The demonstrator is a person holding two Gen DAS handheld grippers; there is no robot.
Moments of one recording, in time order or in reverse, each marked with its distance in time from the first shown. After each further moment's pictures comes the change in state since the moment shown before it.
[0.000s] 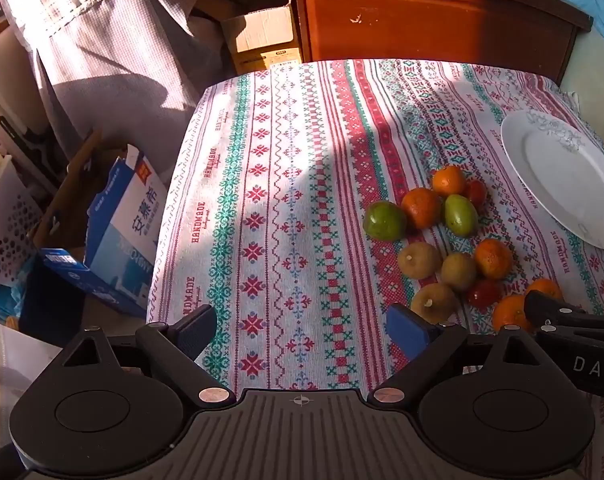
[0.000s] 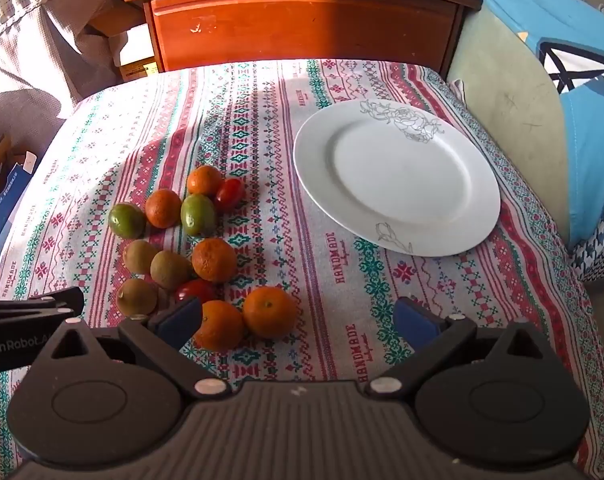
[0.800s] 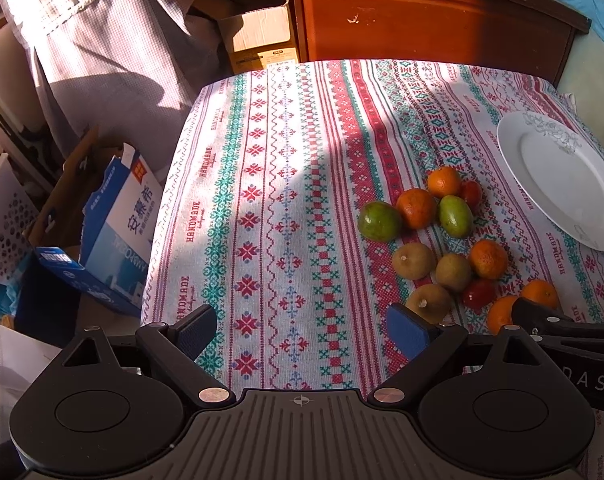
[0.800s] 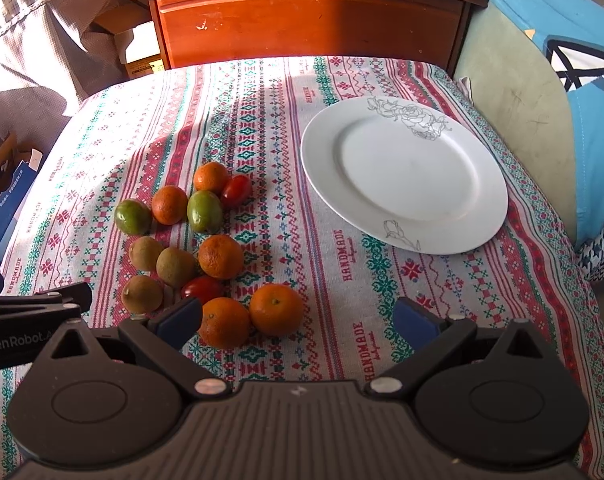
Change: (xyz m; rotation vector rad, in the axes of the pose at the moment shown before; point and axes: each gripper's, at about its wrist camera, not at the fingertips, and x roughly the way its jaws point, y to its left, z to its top) left arm 0.000 -0.002 -0.001 -0.005 -0.003 -0.014; right arm 0.001 0.000 0.000 0.003 0.008 0.030
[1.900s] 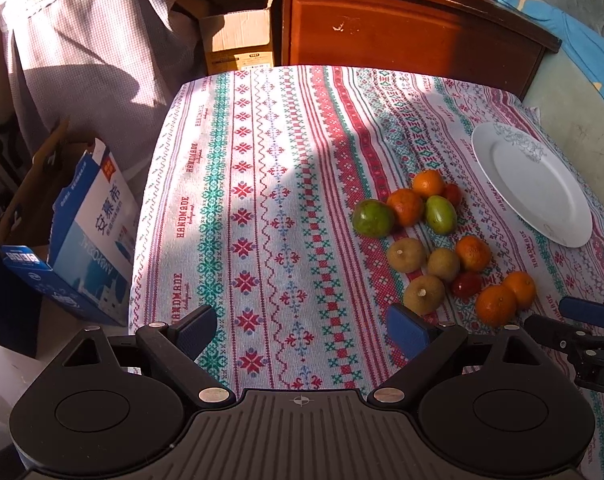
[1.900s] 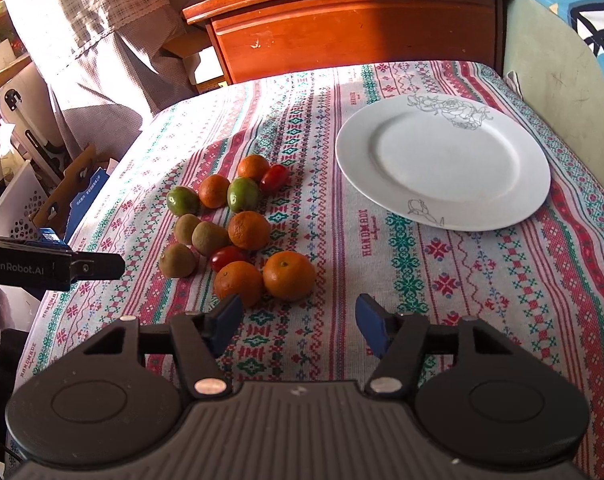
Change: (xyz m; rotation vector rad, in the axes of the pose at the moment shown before) left arm 0.001 0.030 -0.011 0.003 -0.033 -0.178; right arm -0.003 -0.044 -0.036 -0.027 -0.065 0.287
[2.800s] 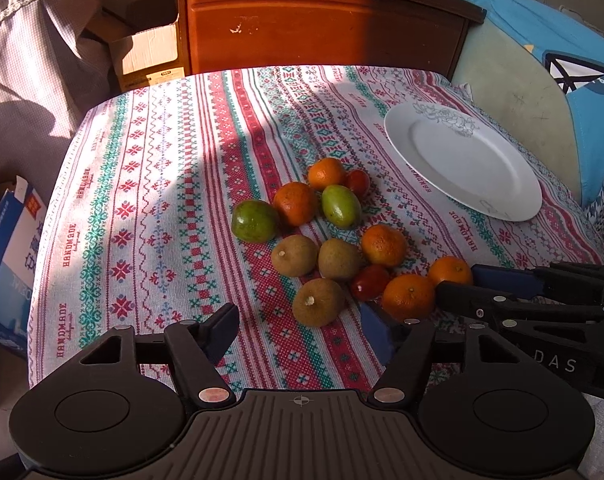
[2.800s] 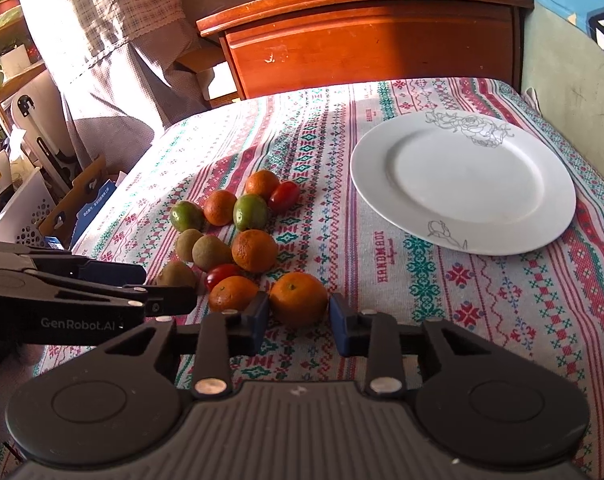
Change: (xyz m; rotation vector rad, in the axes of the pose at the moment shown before) left arm 0.026 -0.053 -0.009 0.124 -0.058 -0.121; right arm 0.019 -0.002 0.000 -0.033 -0.101 0.038
